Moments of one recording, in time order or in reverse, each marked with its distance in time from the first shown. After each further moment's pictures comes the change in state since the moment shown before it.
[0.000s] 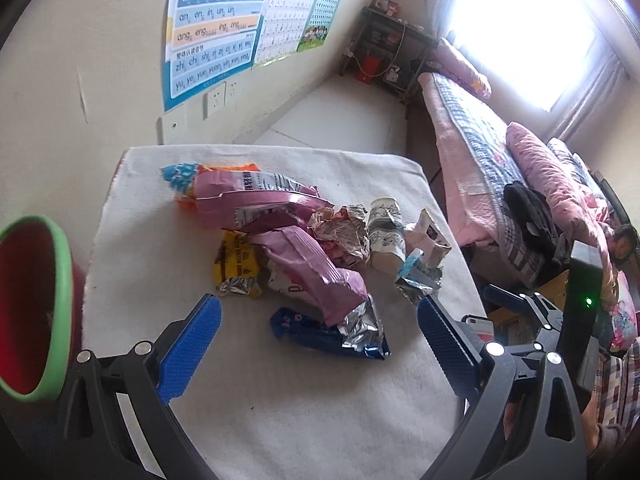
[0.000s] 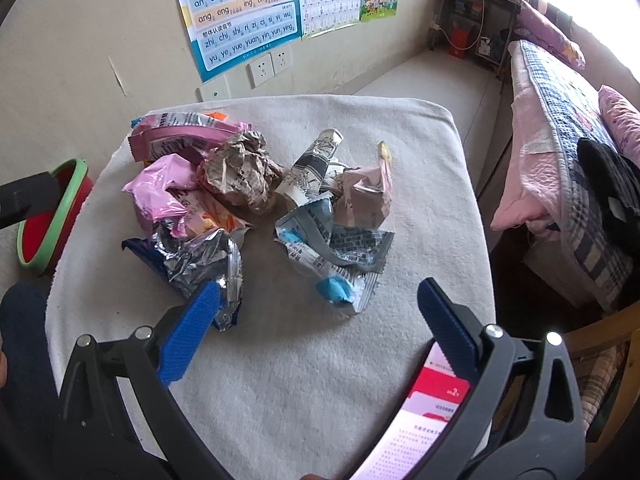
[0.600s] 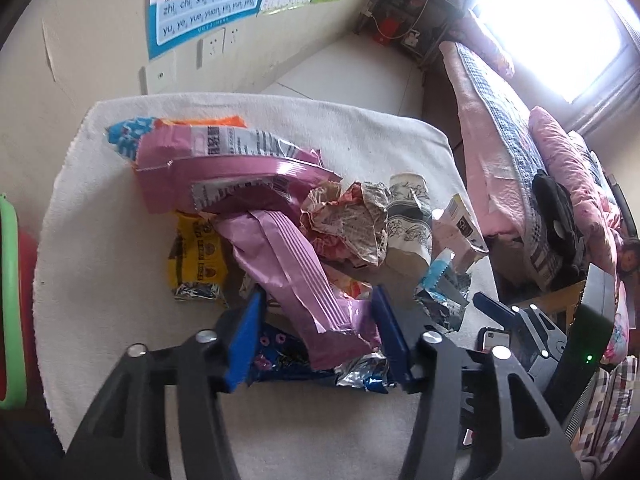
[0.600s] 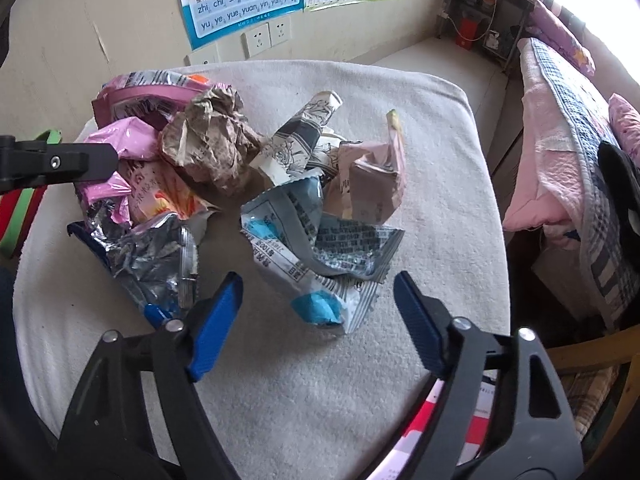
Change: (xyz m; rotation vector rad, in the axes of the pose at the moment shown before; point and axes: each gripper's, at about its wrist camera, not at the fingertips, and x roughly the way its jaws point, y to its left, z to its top) left arm 0.079 0.000 0.018 -0.073 0.168 -0.006; right arm 0.050 -0.004 -0.001 -0.052 0.077 -0.027
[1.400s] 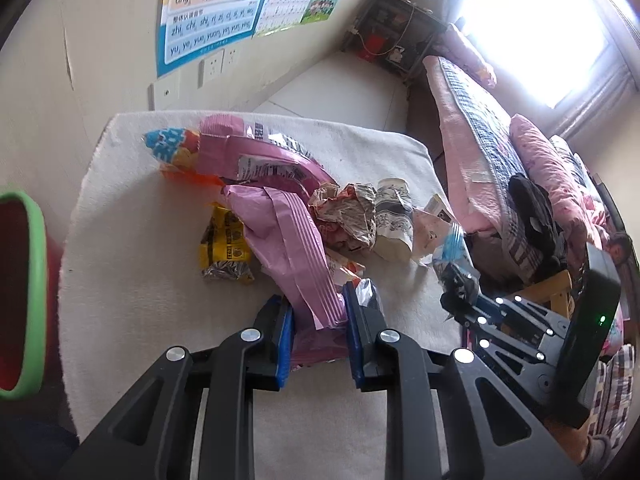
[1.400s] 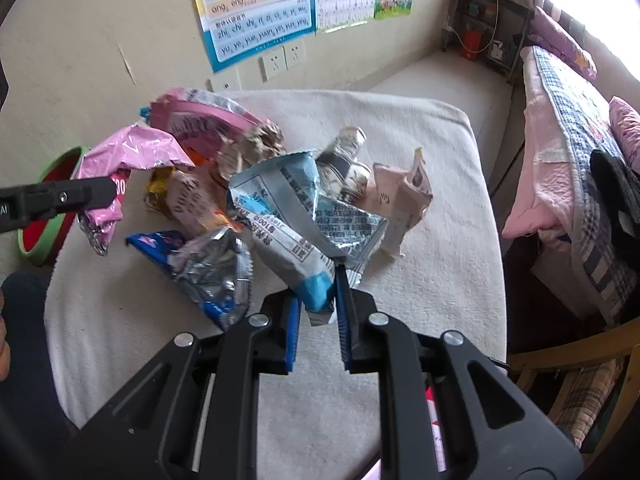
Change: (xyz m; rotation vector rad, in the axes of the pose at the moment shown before) left arm -0.053 0.013 -0.026 0.033 -0.077 -0.037; right arm -0.050 0.017 0.000 0.013 -0.067 0.047
